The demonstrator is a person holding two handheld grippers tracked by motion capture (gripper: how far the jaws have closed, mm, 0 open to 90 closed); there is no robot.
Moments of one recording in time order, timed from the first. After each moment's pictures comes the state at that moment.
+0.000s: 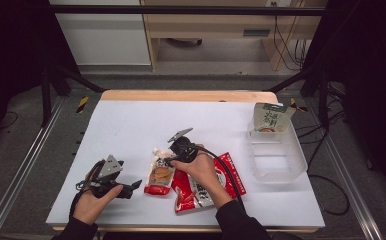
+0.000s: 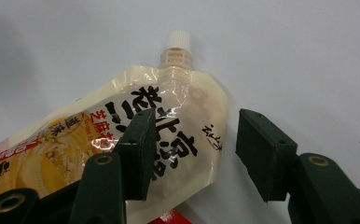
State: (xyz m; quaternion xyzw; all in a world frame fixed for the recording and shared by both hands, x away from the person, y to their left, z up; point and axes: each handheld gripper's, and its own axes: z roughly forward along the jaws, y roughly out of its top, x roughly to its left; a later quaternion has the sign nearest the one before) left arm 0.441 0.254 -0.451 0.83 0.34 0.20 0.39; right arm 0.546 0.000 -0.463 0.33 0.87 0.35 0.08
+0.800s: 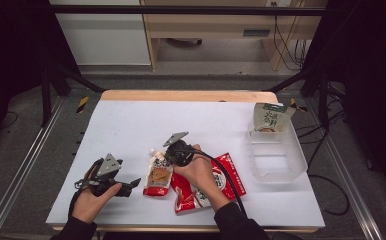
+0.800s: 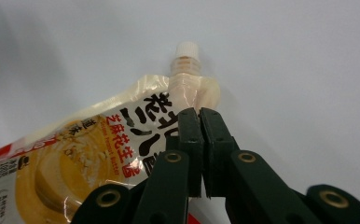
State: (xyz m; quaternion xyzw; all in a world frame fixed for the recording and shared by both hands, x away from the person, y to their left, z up) left arm 0.444 0.257 -0.450 0.83 0.34 0.21 0.39; right arm 0.530 0.009 -0.453 0.28 0.88 0.37 0.12
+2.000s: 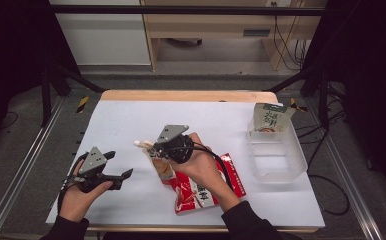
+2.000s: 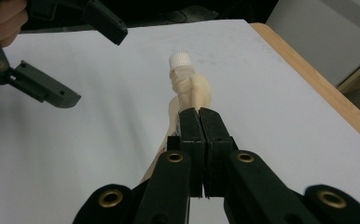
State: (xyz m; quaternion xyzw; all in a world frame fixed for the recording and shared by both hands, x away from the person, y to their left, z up) left arm 0.439 0.274 -0.408 0.81 0.32 0.24 0.44; right arm 0.492 0.008 -0.366 0.16 0.87 0.44 0.18
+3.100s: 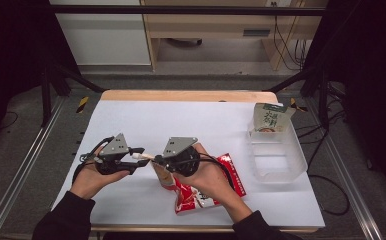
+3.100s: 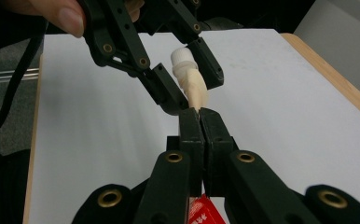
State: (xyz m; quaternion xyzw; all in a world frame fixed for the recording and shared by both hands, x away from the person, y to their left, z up) left arm 0.476 0.232 -0.387 0.87 0.20 0.16 0.43; right arm 0.463 -0.009 -0.370 0.12 0.87 0.46 0.15
